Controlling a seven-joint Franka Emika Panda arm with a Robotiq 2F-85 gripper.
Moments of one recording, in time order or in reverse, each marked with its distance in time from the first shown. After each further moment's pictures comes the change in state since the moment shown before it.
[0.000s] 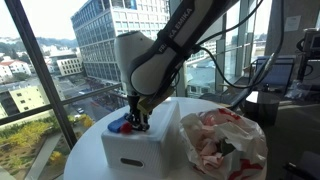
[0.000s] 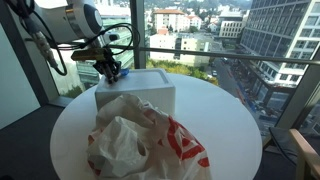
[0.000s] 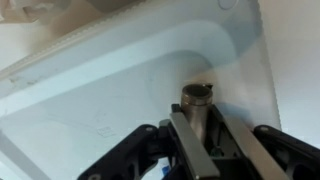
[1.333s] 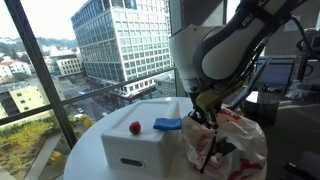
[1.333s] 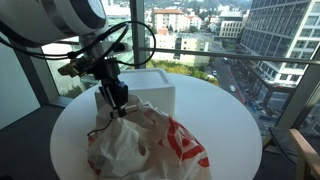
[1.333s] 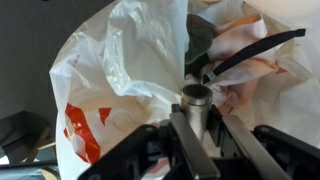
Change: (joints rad) arm -0.210 -0.399 0.029 -0.498 -0.041 -0.245 0.341
